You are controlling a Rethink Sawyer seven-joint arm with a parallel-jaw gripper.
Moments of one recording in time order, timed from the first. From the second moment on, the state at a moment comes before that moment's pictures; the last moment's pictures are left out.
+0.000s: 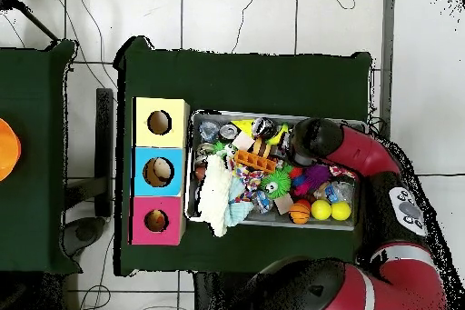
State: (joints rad) arm -0.52 -0.33 0.07 1.30 -0.12 0.74 1.61
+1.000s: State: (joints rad) arm -0.44 -0.37 0.02 1.37 -0.11 0.64 1.61
